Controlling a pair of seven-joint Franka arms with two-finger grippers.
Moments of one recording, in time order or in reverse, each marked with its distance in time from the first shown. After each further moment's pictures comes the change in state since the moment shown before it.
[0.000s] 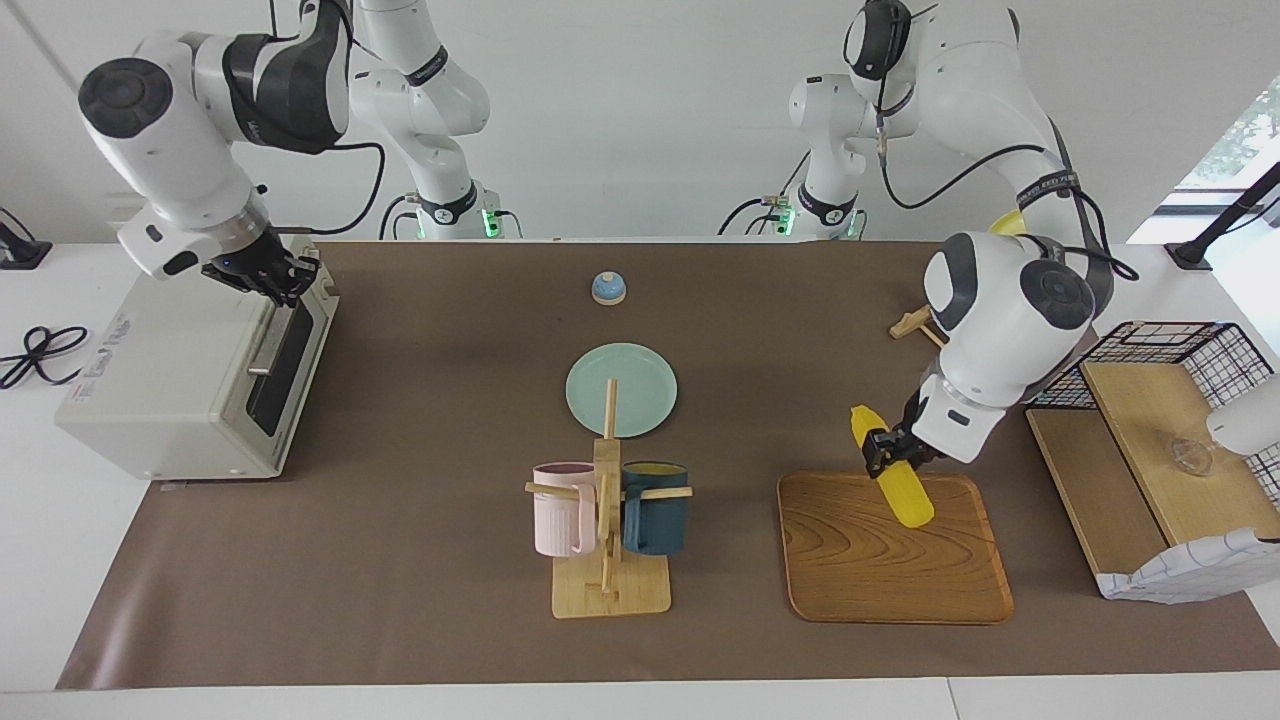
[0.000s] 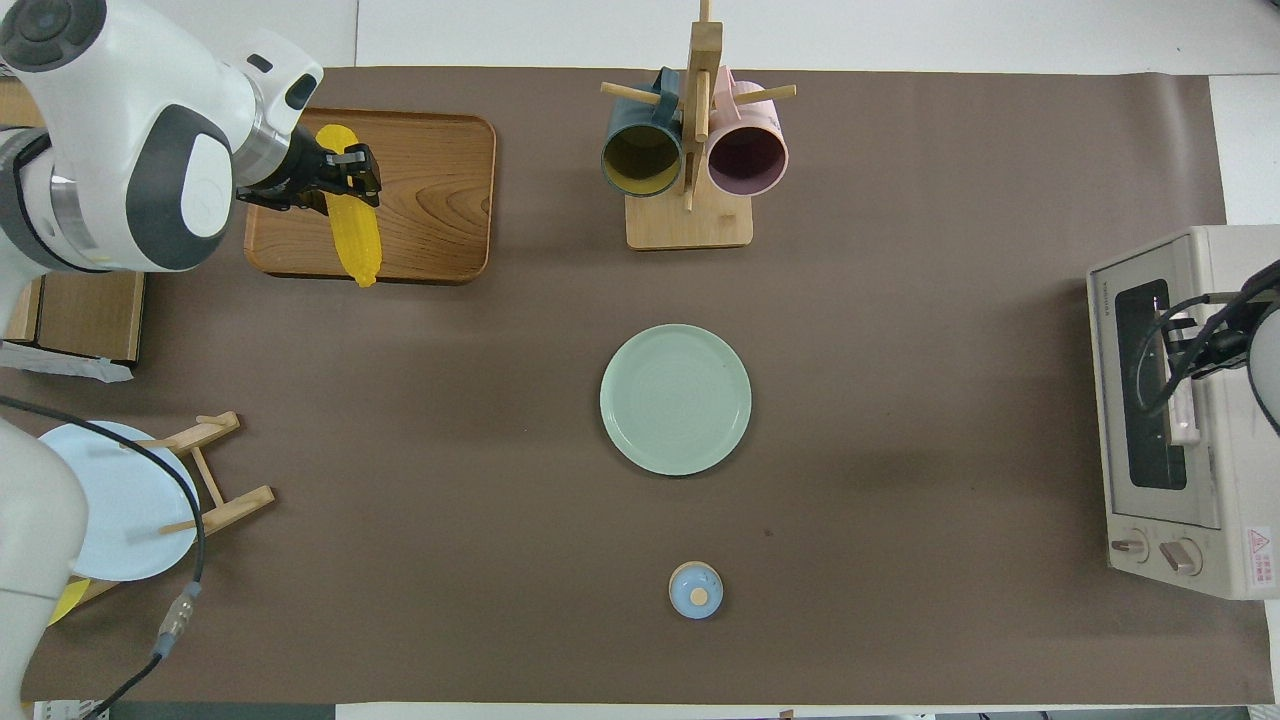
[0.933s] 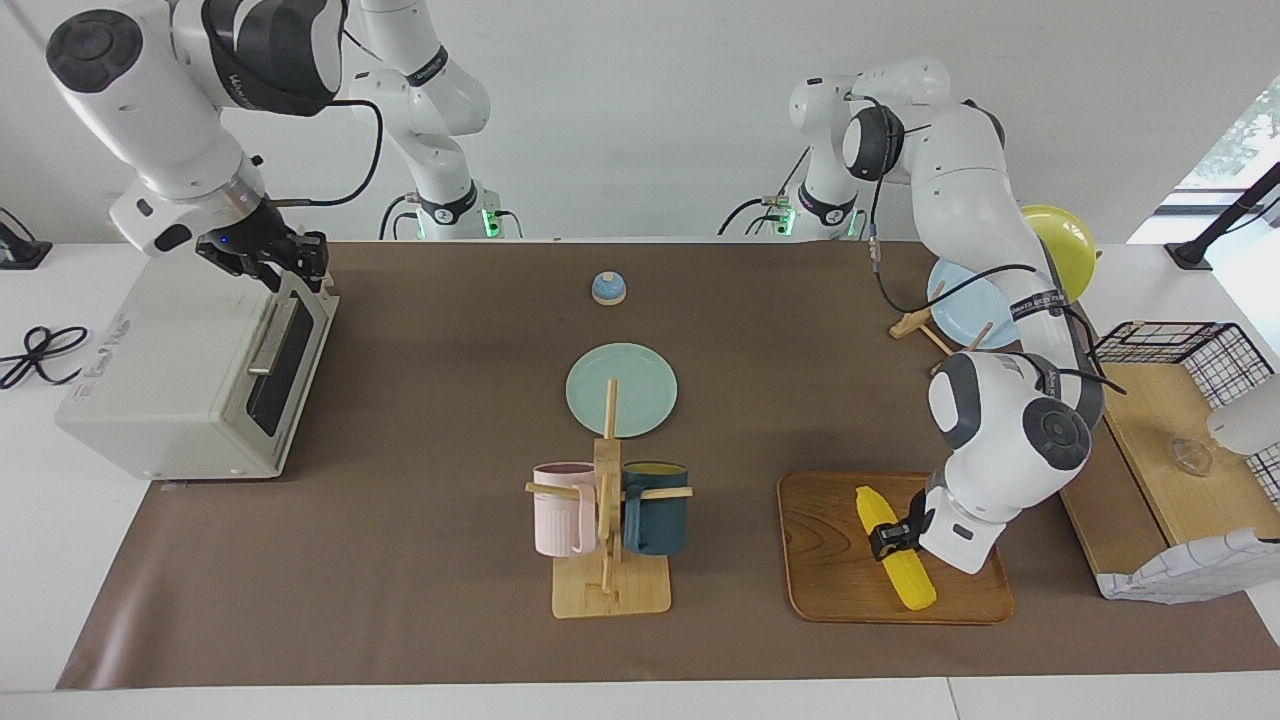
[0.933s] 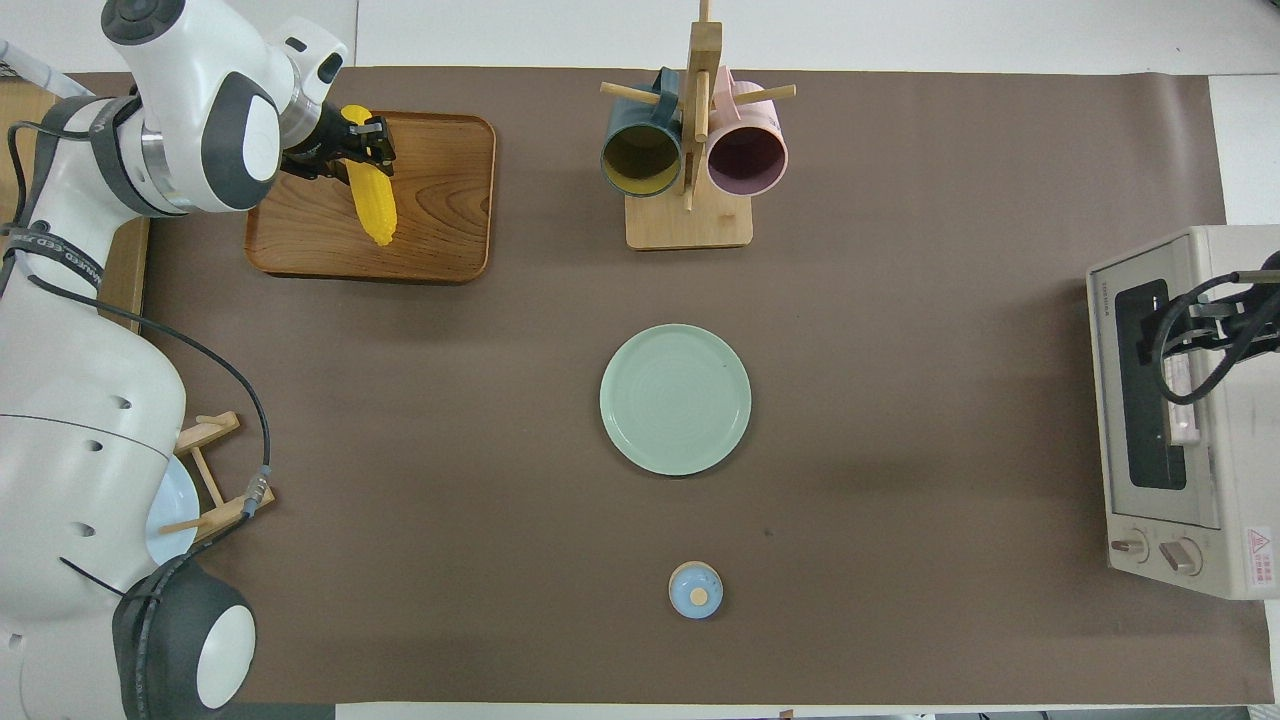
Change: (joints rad) left arm 0.040 0.314 -0.012 0.309 0.000 -0.003 0.013; right arm 0.003 0.012 0.004 0.065 0.061 -0.040 0.000
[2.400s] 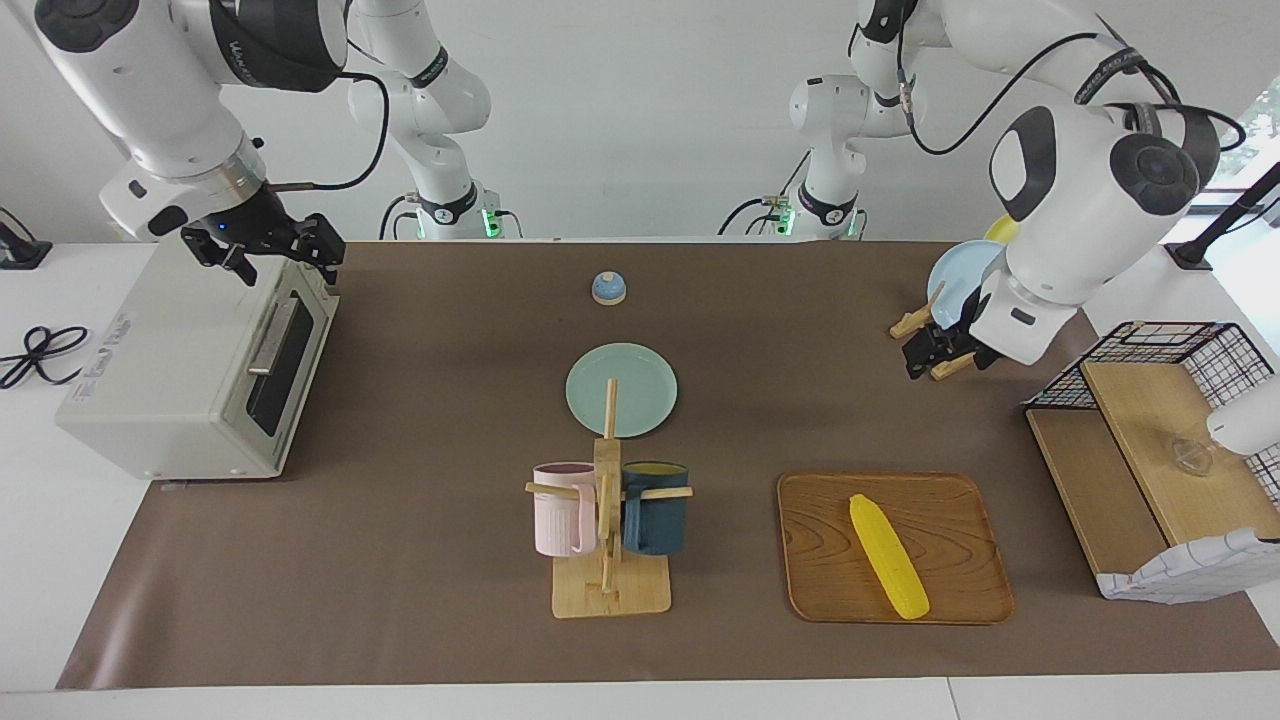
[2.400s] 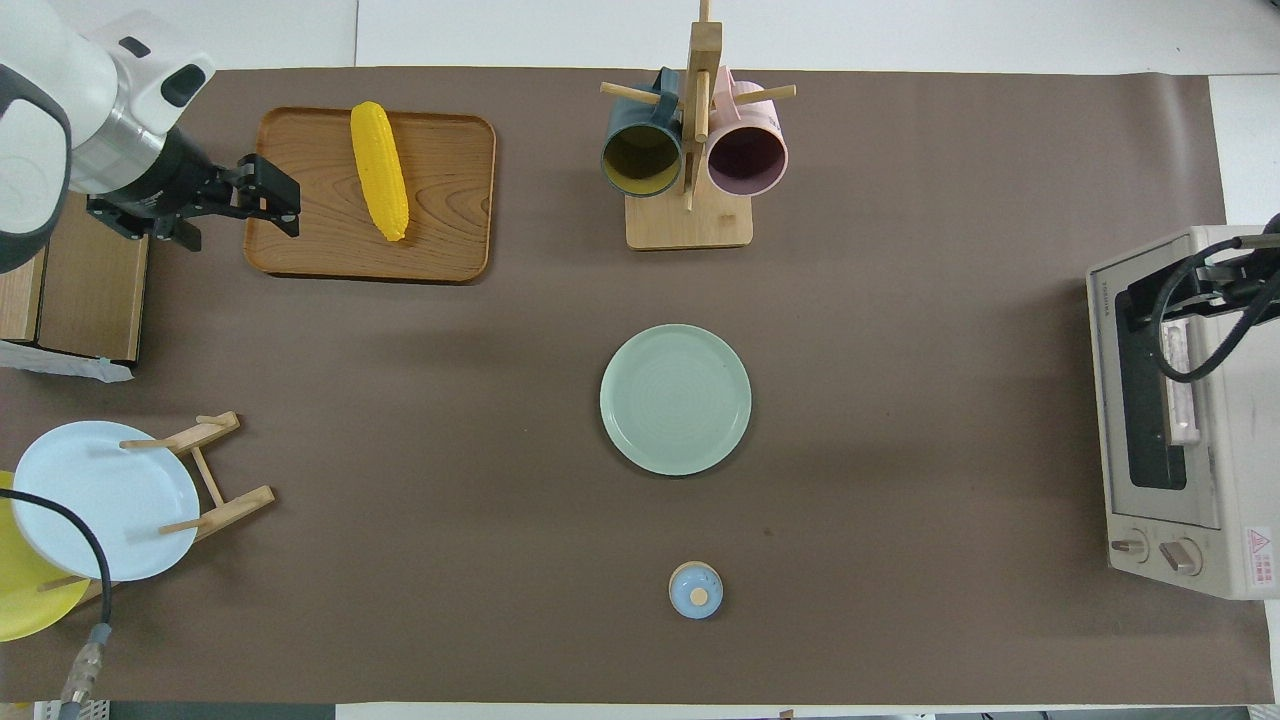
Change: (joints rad) left arm 0.006 -0.639 -0.001 -0.397 0.077 -0.430 0.011; right arm 0.118 0.047 -0.087 0.122 0.005 -0.040 0.000
